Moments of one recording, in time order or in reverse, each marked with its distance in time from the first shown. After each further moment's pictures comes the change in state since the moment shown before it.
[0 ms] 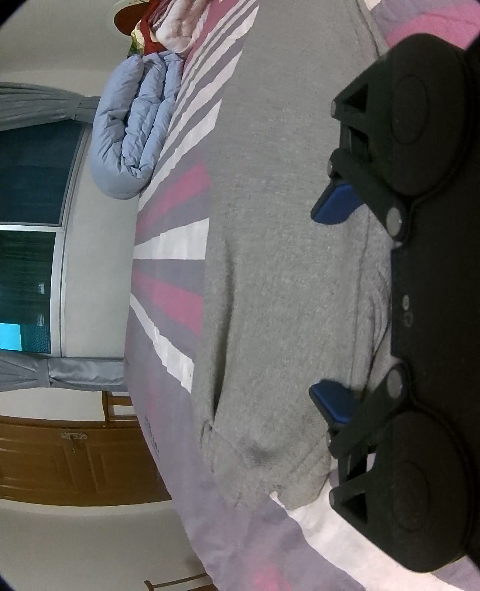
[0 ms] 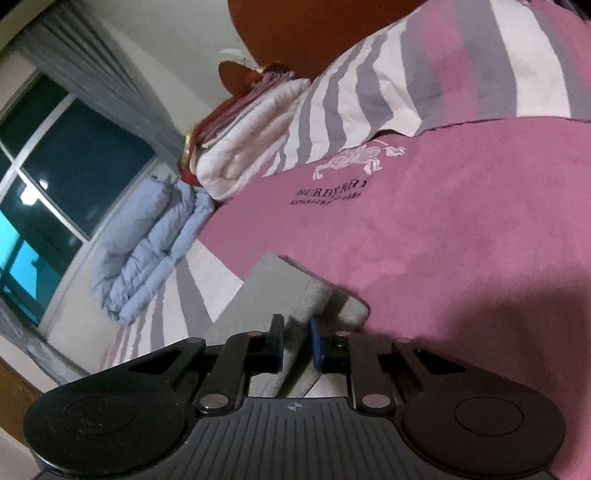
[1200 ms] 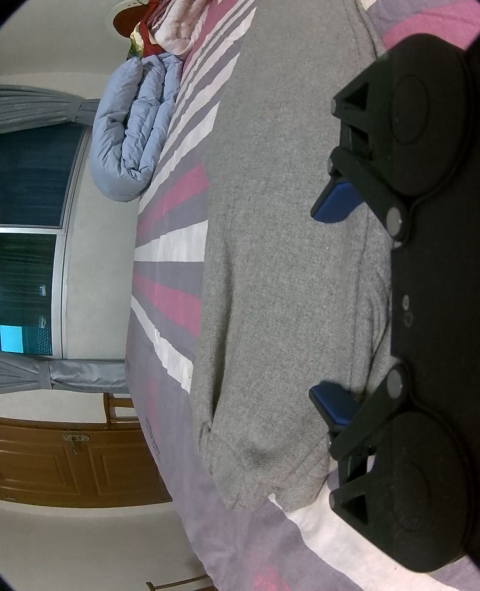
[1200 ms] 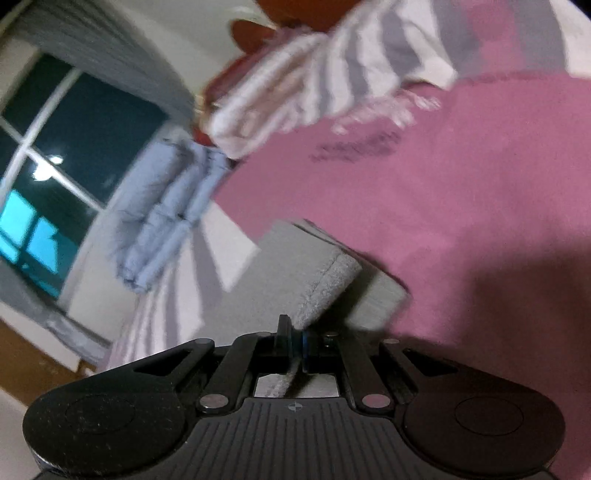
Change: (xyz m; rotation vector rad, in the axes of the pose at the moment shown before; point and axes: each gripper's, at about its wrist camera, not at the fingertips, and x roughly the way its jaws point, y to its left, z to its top) left arm -0.001 0.000 -0.001 0.008 -0.005 -0.003; right arm 0.026 0.010 0.013 -0.019 0.097 0.134
